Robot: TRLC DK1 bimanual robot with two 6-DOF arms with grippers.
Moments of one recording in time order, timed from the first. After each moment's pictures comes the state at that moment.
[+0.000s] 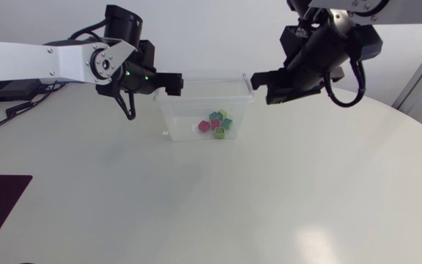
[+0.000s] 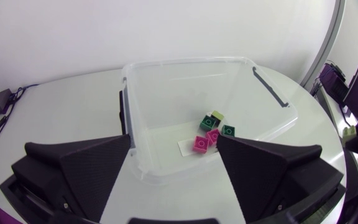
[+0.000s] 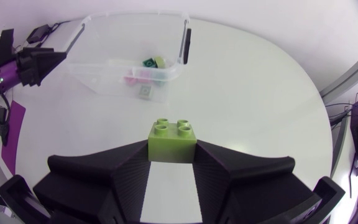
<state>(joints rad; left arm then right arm) -0.35 1.83 1.43 -0.25 -0.03 -0.13 0.41 1.66 1.58 -0.94 0.10 0.19</state>
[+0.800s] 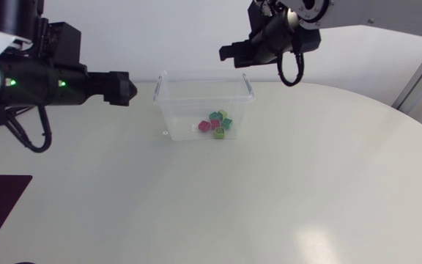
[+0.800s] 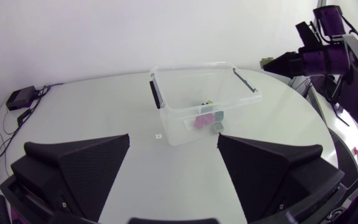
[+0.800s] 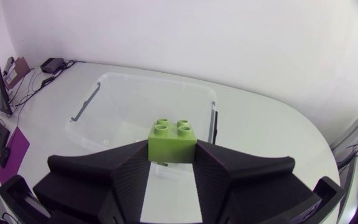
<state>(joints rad) -0.32 1.22 1.08 -0.44 -0.03 -0.10 0.45 1.87 1.75 -0.55 0.10 0.11</state>
